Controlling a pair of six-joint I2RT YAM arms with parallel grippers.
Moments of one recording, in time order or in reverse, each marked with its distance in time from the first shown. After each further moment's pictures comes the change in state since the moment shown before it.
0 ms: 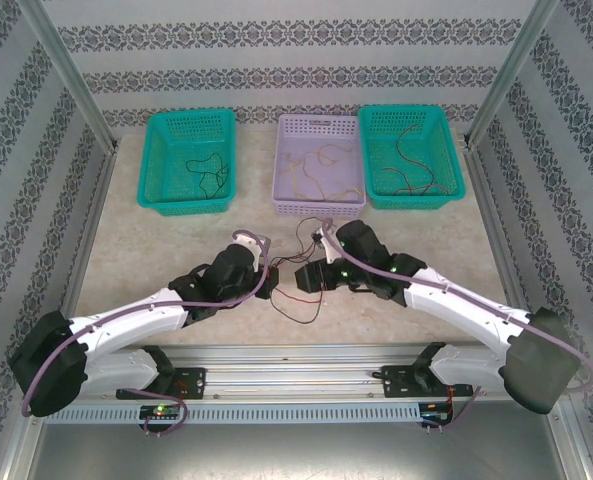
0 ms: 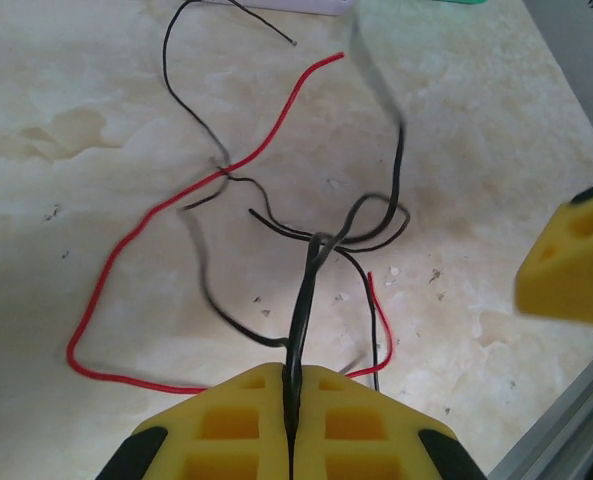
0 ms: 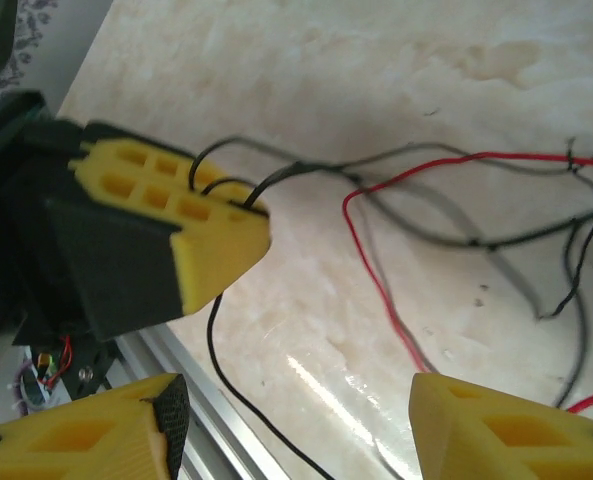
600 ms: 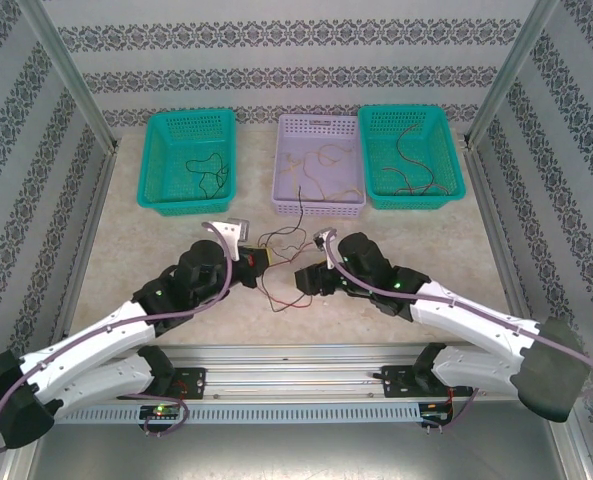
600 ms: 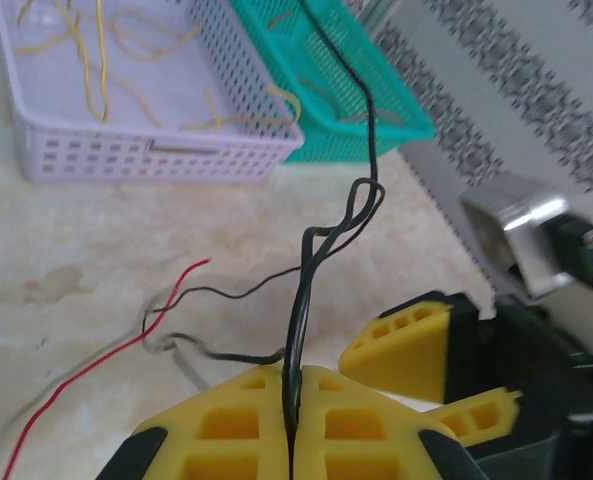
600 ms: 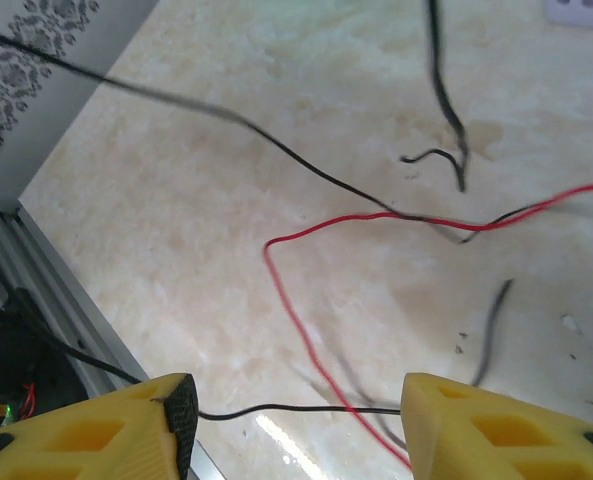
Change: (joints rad) left arm 0.000 -0.272 0.071 -0.060 -0.058 -0.004; right arm 0.072 -0.097 -0.080 0.124 0.182 0.013
